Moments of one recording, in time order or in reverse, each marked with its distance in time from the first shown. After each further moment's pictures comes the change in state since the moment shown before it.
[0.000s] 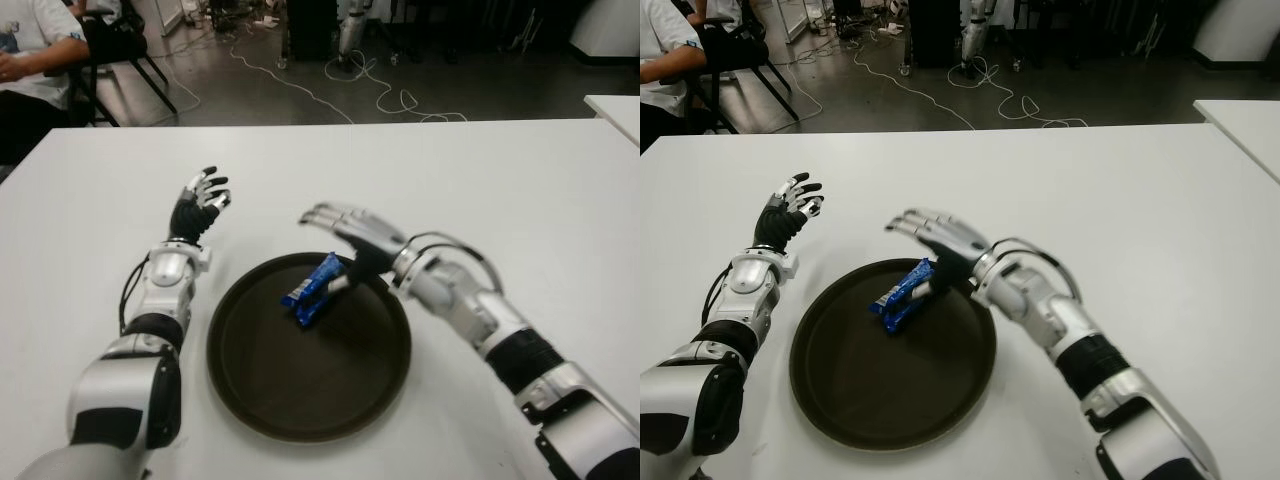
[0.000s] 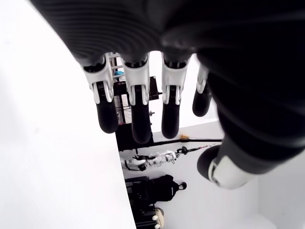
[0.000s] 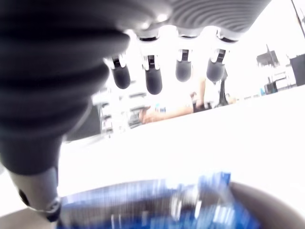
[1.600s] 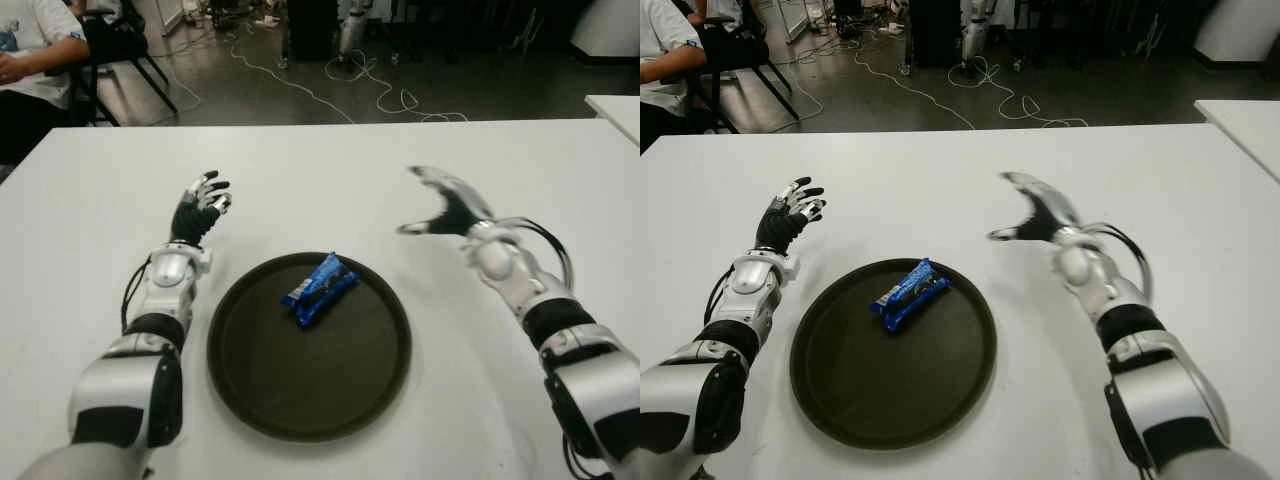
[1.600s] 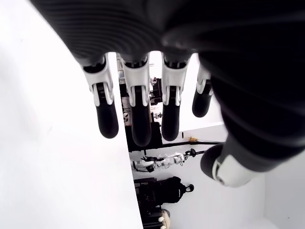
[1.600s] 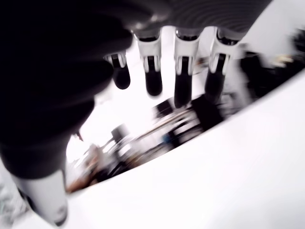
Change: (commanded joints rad) left arm -0.003 0.005 -0.006 0.002 0.014 0.022 -0.011; right arm -0.228 -0.020 -0.368 0.883 0.297 -0.023 -0.261
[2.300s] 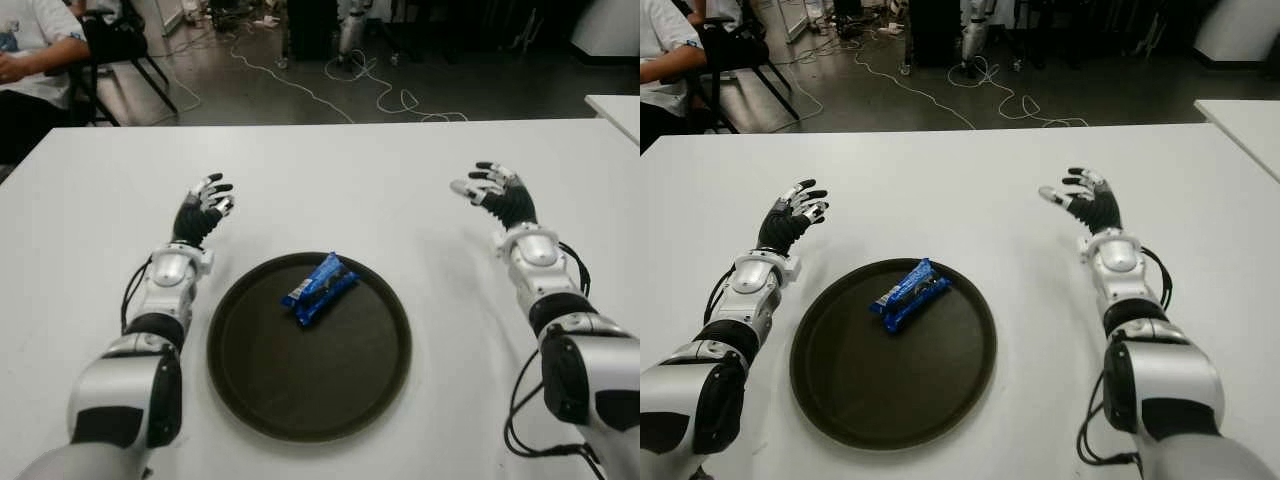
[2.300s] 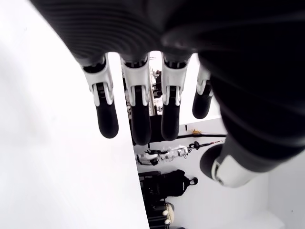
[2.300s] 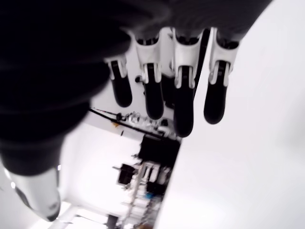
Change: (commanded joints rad) left arm 0.002 -0.006 -0.008 -0.002 0.006 -0.004 0.003; right arm -0.062 0.032 -0.313 0.025 0.362 0.086 0.336
